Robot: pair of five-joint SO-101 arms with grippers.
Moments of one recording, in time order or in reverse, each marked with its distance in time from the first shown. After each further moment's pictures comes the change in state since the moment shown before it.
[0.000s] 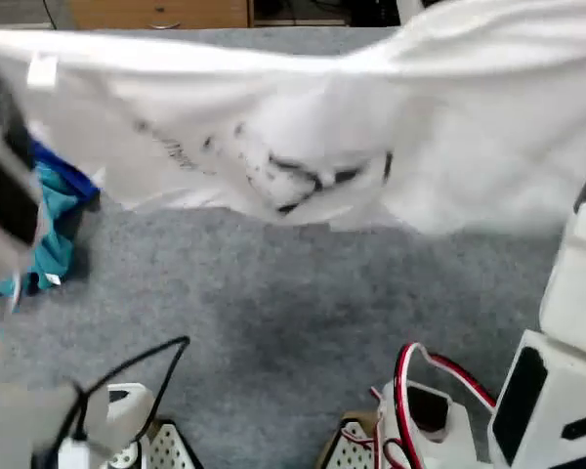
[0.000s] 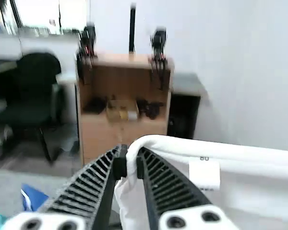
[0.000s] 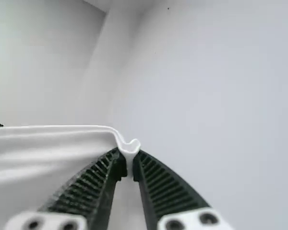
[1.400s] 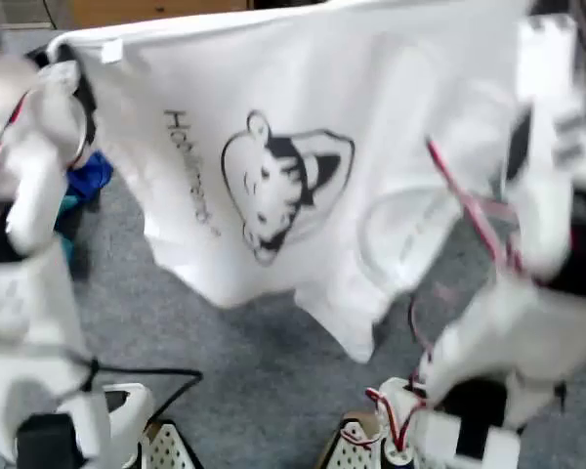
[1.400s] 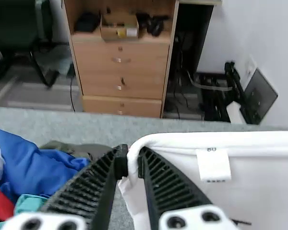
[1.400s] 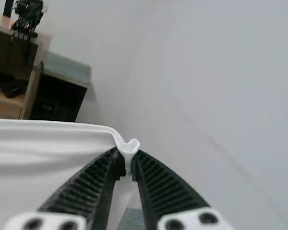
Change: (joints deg) left arm -0.1 -7.4 60.7 -32.5 -0.9; right arm -4.2 28.2 -4.3 7.0 6.6
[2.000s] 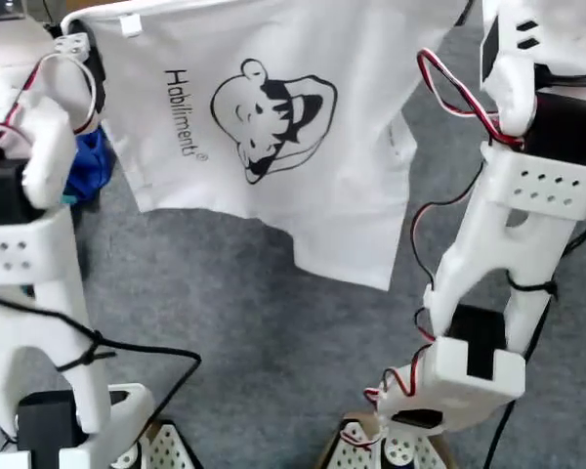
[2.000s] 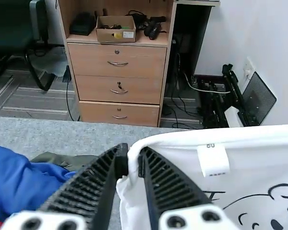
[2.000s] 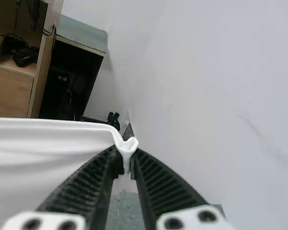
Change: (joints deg) left arm 0.2 4.7 -6.3 -1.6 0.2; right arm -1.1 17.6 -1.9 -9.9 -0.2
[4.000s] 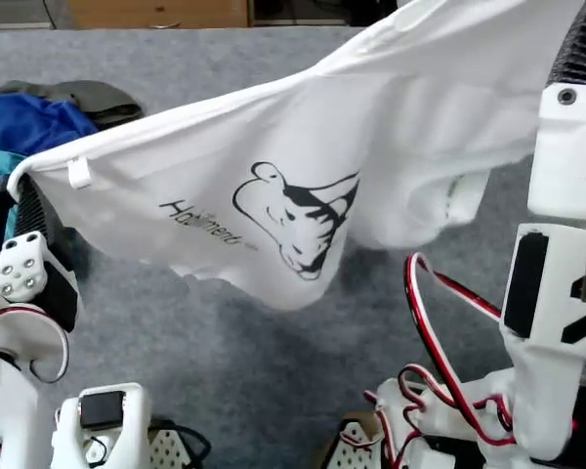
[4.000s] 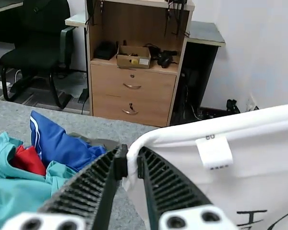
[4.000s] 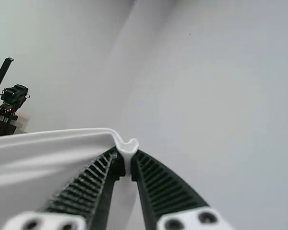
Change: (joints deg) left arm -3.4 -41.2 20.6 15.8 3.2; right arm -0.9 -26.8 -12.5 10.3 1.9
